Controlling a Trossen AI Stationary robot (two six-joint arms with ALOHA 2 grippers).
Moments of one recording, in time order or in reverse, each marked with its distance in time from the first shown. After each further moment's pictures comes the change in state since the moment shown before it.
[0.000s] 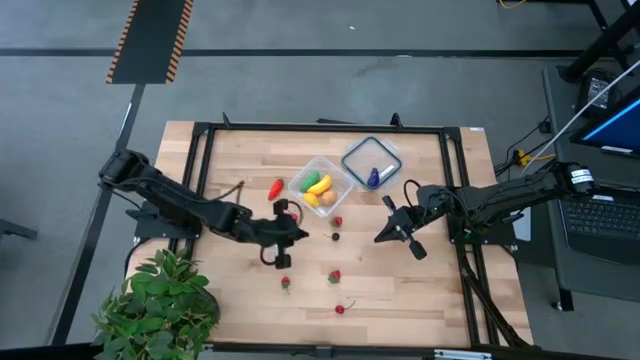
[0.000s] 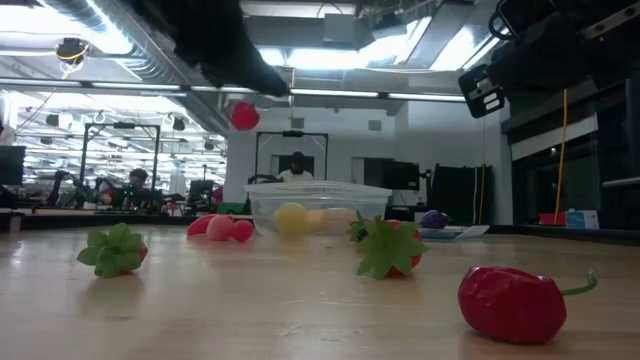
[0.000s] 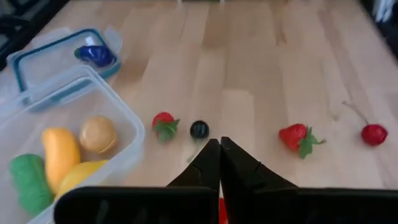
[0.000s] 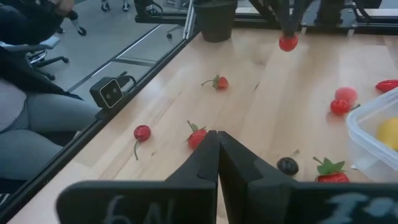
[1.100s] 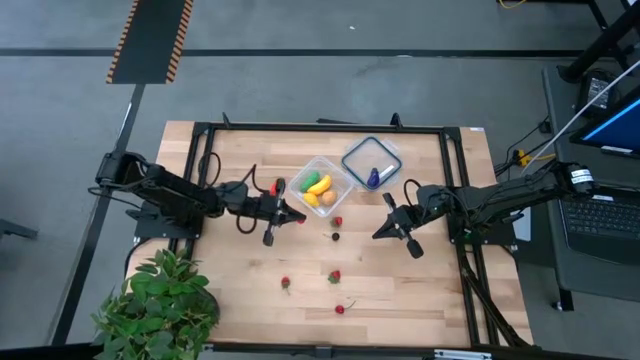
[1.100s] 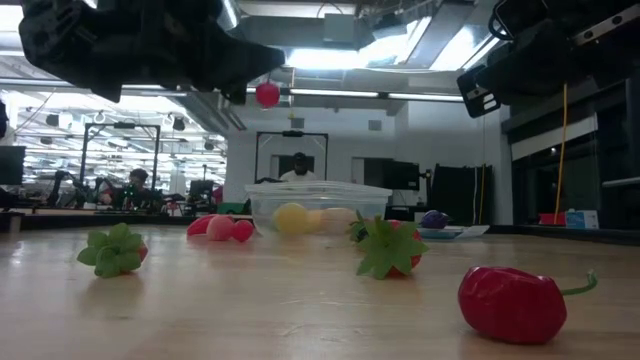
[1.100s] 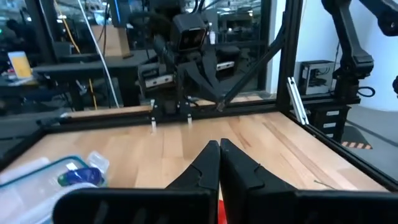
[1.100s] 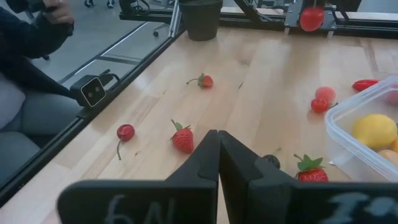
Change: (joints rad) left arm 0.303 -0.038 -0.436 1.015 0.516 0.277; right arm 0.000 0.000 0.000 -0.001 0.061 -0.021
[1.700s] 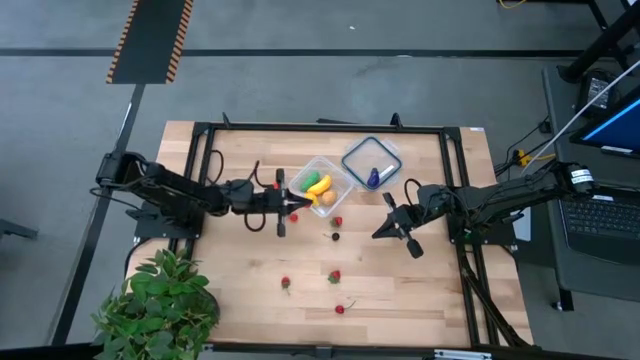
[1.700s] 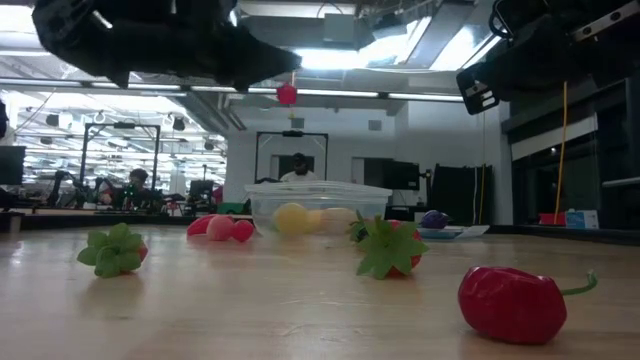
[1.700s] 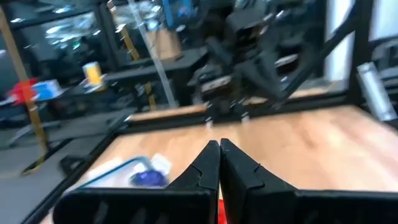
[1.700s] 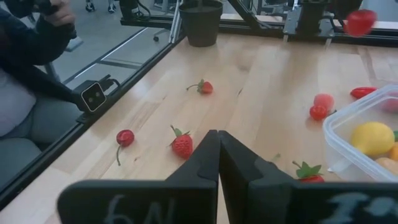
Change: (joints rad) left arm 0.000 0.001 0.093 -0.111 -0.238 0.125; right arm 0.000 0.000 0.000 0.023 0.000 -0.004
